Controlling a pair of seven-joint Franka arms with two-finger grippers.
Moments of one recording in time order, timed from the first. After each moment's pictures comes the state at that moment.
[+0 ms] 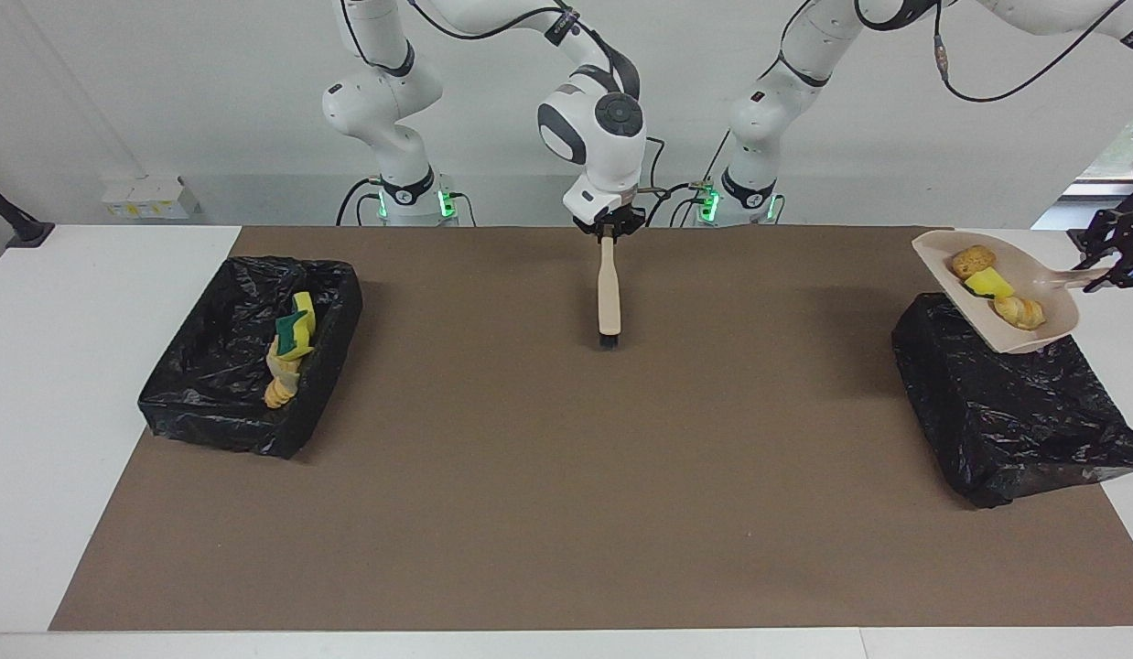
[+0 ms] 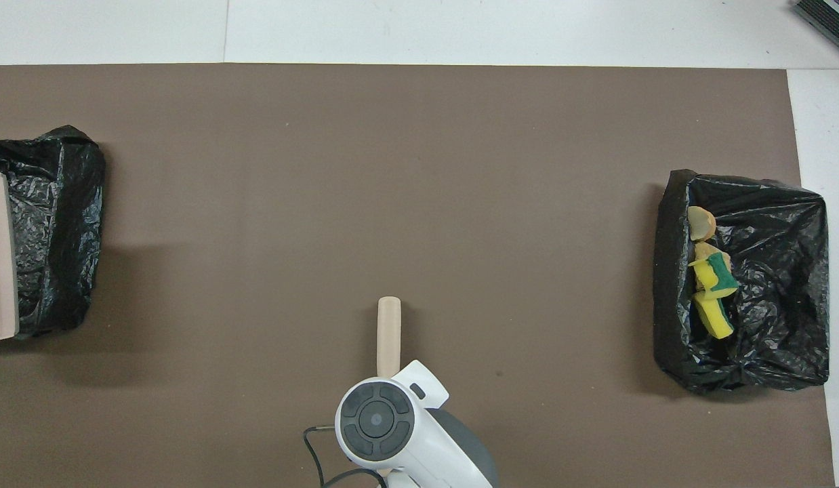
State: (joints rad) left arm 0.70 0.26 -0.14 -1.49 0.08 1.72 2.05; right arm 0.66 0.11 0.25 -2.11 0.21 2.07 0.86
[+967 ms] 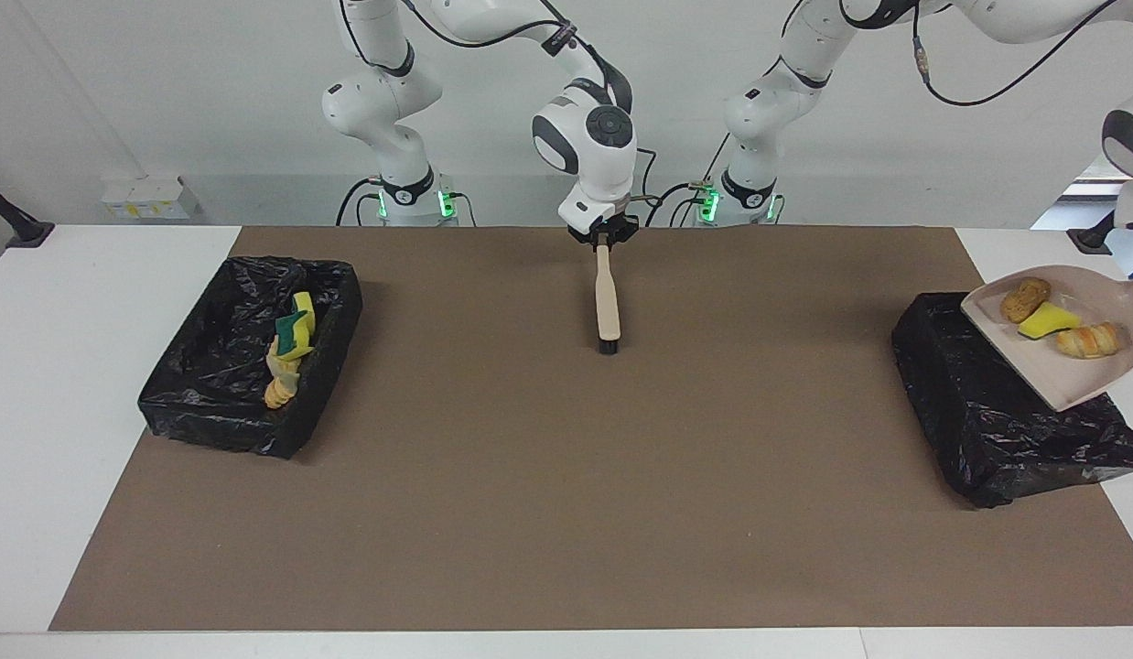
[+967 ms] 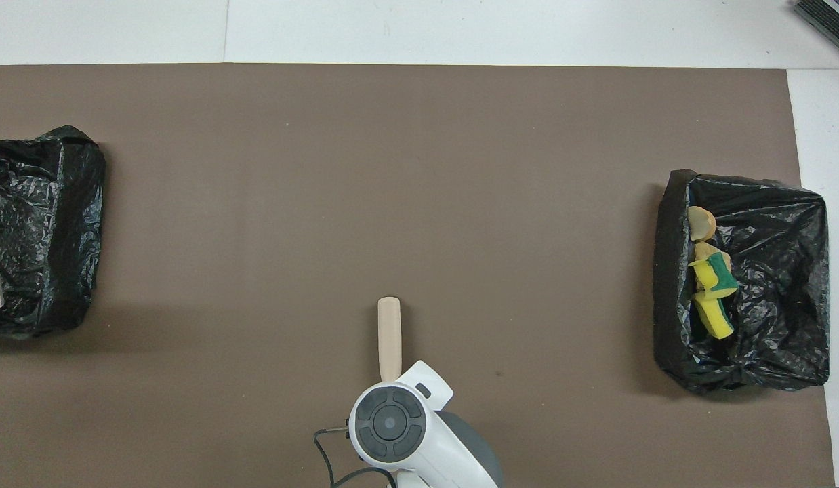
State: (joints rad) left arm 0.53 0.22 -0.16 -1.63 0.81 1.90 1.48; right arm 0.66 0.11 0.25 -2.17 0.21 2.15 0.79
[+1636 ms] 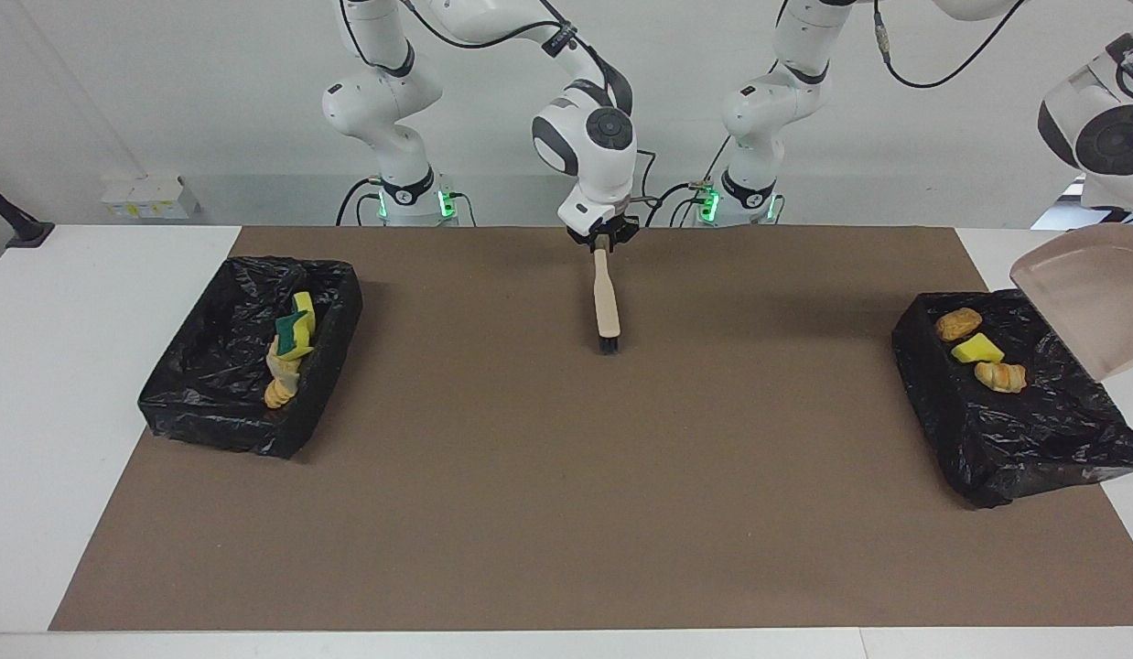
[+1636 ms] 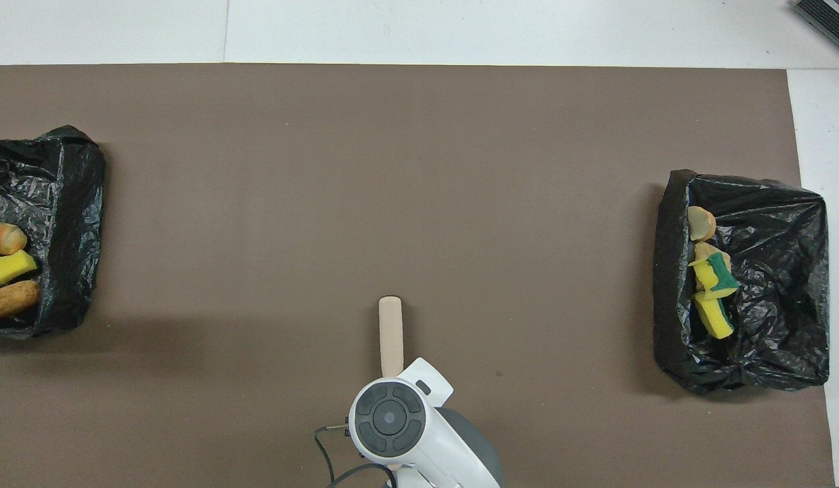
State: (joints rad) left arm 0.43 0.07 -0.17 -1.69 1.18 1.82 1.45; right arm 0.66 0.11 0.25 -2.16 0.21 2.14 0.79
